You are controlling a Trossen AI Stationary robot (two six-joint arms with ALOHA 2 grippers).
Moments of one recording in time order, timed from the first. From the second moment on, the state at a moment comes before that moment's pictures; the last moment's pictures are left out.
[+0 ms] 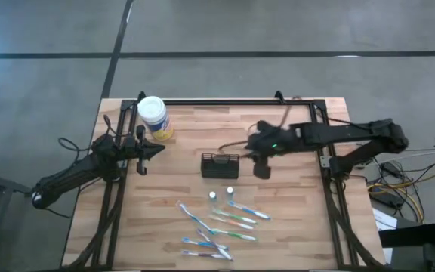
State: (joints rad) left arm 0.47 0.00 0.01 0.07 0.35 -0.06; right arm 0.05 1.40 1.28 -0.71 0.15 0.10
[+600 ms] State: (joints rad) left arm 0.47 0.00 0.01 0.07 0.35 -0.06; right arm 0.16 1.85 1.74 -1.13 0.15 0.41
